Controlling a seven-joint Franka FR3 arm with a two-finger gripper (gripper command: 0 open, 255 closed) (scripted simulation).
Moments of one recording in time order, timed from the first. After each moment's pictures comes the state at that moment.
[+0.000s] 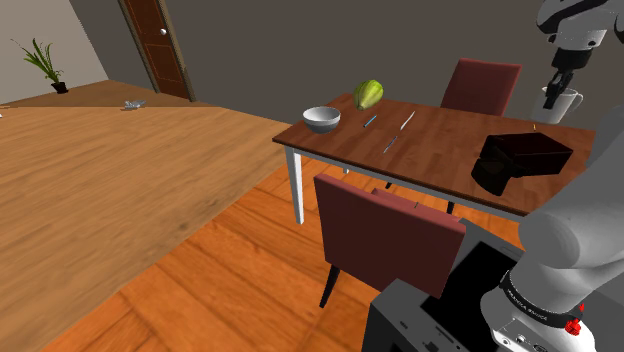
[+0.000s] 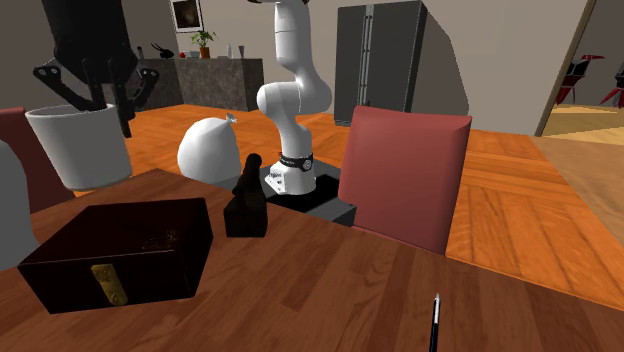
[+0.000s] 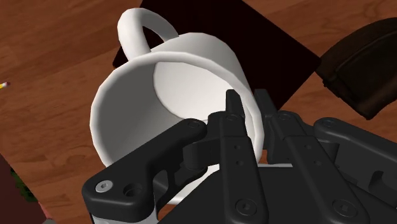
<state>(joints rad) -0.42 -0.04 -0.71 -1.86 -0.09 1.86 -1.10</state>
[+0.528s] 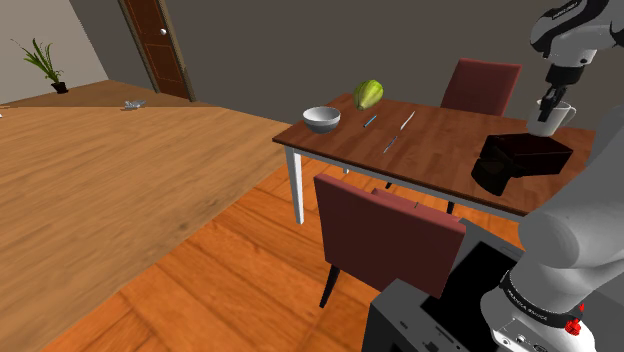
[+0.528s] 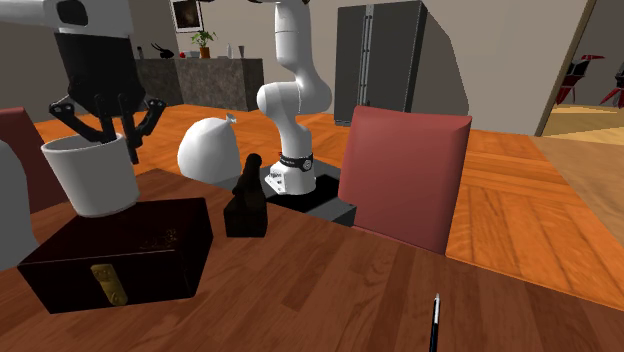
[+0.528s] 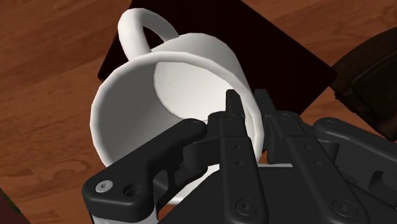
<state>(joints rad) -0.43 -0.03 -0.72 -1.96 -0.09 1.97 -1.11</state>
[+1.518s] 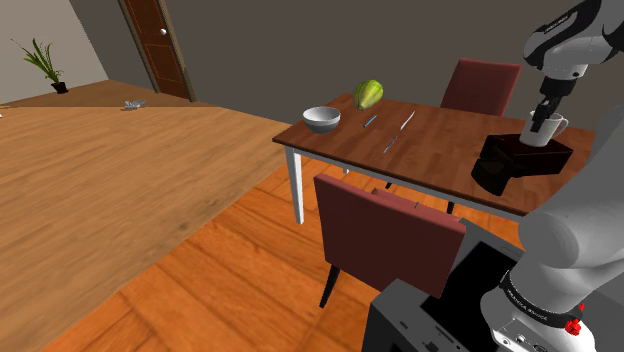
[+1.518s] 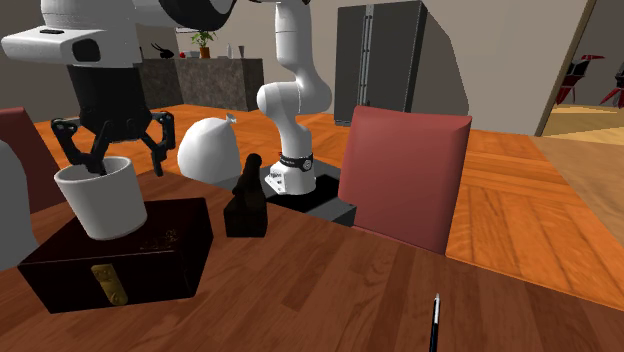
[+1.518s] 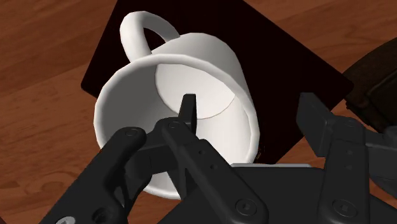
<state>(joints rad) -0.43 0.00 -0.72 -2.03 -0.07 2.06 -1.12</state>
